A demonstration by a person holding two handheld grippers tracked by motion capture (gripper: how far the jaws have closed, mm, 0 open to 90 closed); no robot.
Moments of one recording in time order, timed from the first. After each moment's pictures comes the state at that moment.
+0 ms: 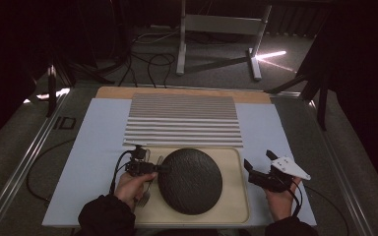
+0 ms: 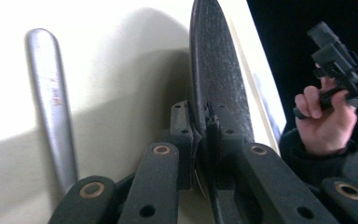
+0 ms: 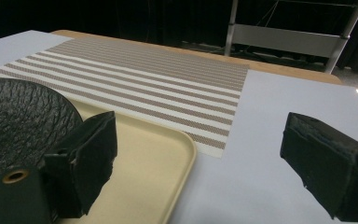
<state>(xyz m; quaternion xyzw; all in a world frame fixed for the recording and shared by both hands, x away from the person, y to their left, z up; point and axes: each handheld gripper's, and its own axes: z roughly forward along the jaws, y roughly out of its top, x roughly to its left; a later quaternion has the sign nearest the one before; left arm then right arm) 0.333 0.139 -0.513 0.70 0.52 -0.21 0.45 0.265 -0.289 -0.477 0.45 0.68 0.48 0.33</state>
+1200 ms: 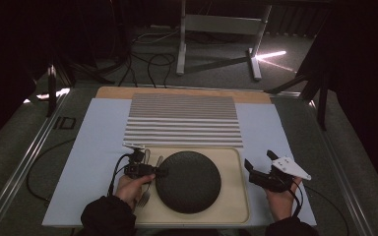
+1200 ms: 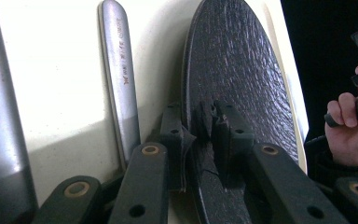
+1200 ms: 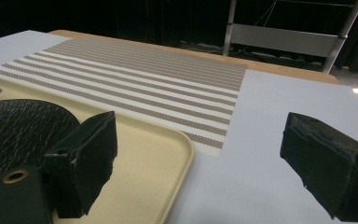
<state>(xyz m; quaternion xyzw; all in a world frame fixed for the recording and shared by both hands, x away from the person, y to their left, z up) 0.336 0.145 -0.536 0.68 0.55 -0.22 0.42 0.265 -0.290 -0.476 0.45 0.68 0.47 0.33</state>
